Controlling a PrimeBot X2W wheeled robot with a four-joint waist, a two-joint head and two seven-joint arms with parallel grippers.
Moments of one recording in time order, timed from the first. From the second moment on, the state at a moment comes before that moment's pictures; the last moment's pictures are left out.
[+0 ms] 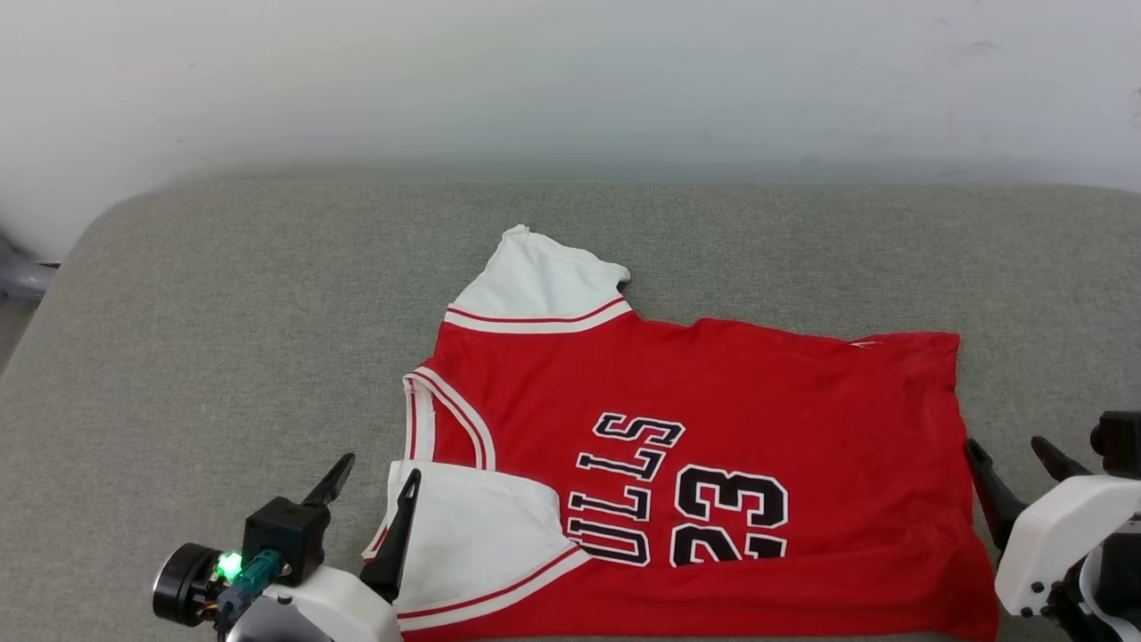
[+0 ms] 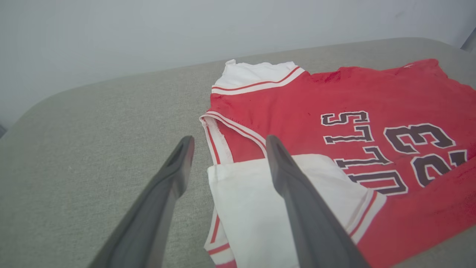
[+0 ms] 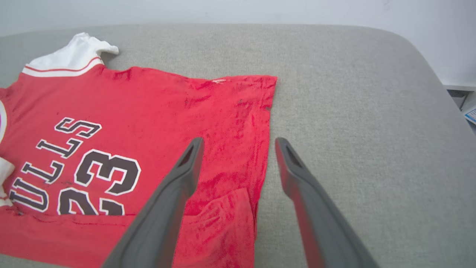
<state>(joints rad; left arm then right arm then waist) -0.10 0.52 -0.55 0.08 -0.53 0.20 -0.13 -0.02 -0.17 -0.17 -0.08 0.23 0.13 0.53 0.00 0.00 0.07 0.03</state>
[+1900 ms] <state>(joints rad) -1.28 0.73 -0.80 0.49 -0.70 -0.13 0.59 -0.28 -0.06 0.03 -0.14 0.19 0.13 -0.01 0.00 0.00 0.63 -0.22</state>
